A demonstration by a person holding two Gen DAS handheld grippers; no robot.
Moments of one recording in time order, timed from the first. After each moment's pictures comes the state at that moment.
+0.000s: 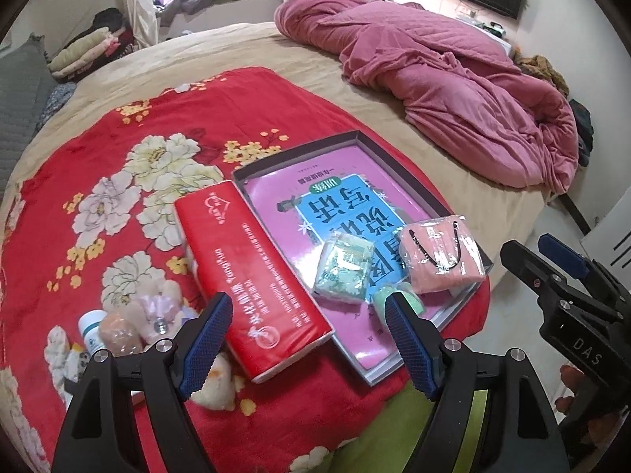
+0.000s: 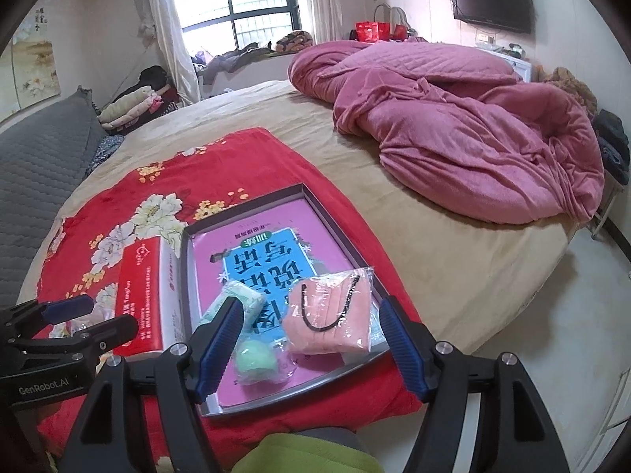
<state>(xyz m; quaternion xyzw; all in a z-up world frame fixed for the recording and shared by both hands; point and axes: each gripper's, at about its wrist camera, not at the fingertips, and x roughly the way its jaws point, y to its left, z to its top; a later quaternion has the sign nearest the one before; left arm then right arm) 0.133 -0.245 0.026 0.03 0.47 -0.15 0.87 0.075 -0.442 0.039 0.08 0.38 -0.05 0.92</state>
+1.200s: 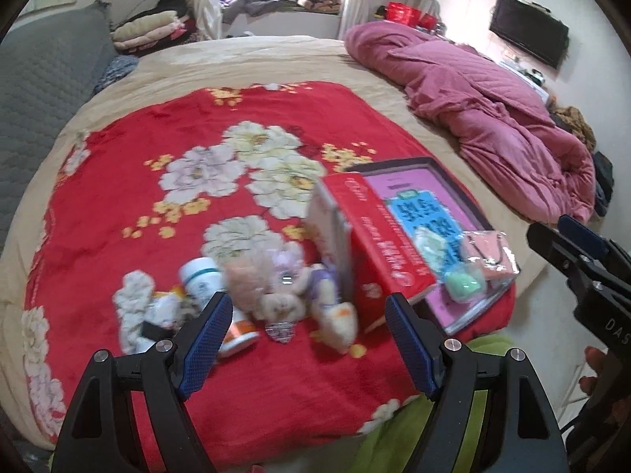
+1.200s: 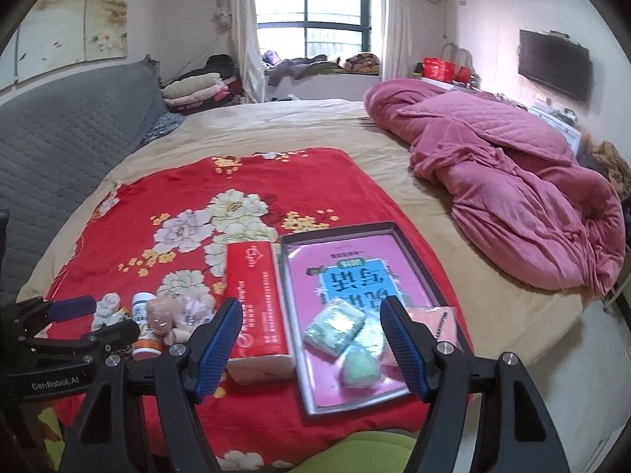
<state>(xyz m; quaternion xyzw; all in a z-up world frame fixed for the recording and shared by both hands) 0.082 -0.100 0.048 -0.03 0.45 -0.08 0.89 0.060 -0.316 0.091 -0.02 0.35 0.04 0.94</state>
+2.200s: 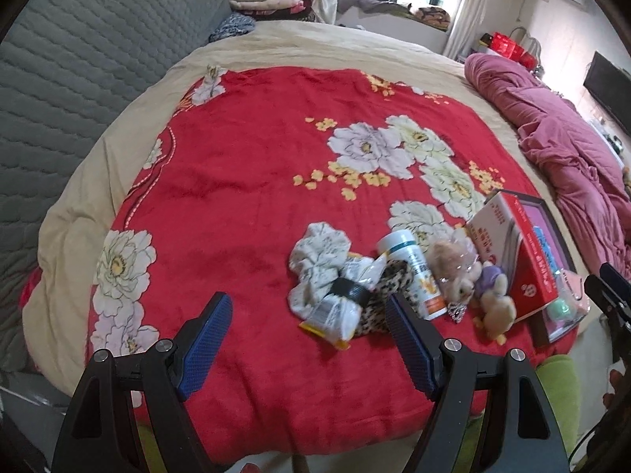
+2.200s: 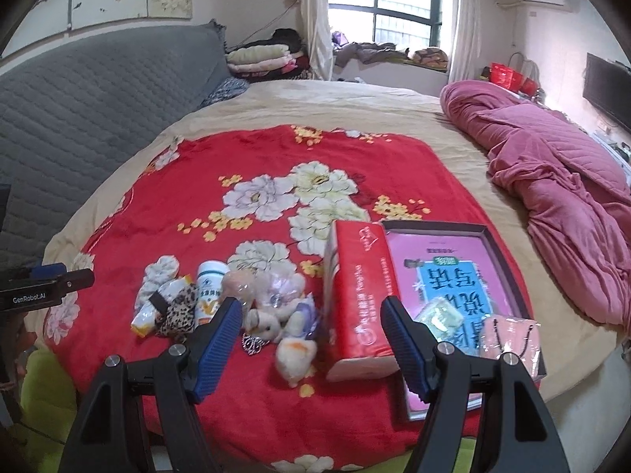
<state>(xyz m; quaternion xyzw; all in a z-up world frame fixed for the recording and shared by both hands) 0.049 0.078 0.016 -0.10 0.47 0.07 0.87 0.067 -0.214 0.060 -0.06 0.38 0.14 0.91</state>
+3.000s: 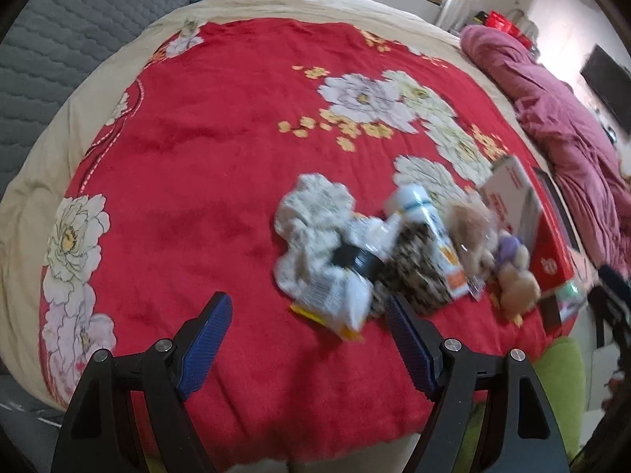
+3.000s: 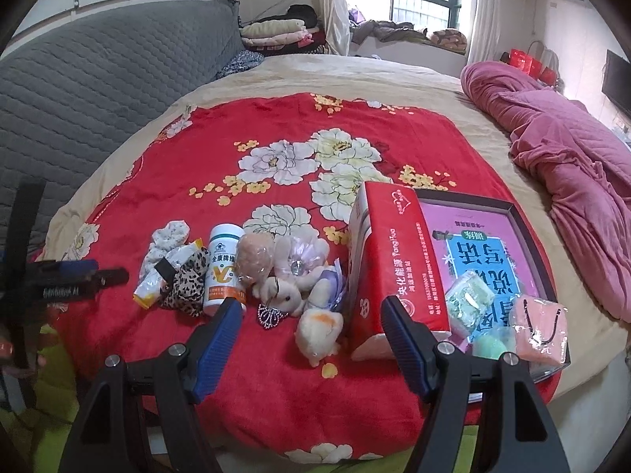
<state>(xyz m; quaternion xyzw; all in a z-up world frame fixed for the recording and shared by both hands) 0.078 0.087 -0.046 -0.12 0.52 0.04 0.84 0.069 -0.198 0.026 -0.07 0.42 0.16 0.89</state>
